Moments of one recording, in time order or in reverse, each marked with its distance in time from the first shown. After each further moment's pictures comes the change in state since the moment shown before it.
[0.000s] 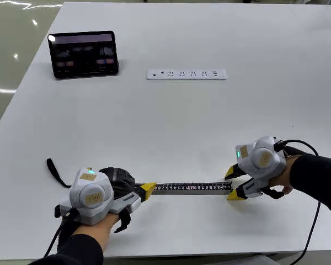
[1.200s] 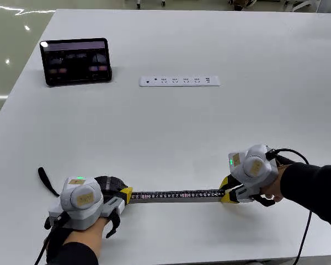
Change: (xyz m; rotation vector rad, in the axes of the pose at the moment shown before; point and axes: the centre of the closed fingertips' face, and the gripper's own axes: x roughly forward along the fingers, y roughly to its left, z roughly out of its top) left arm 0.001 0.019 -0.019 -0.068 0.129 0.093; right arm 0.001 0.001 0.000 0.038 0.013 -0.023
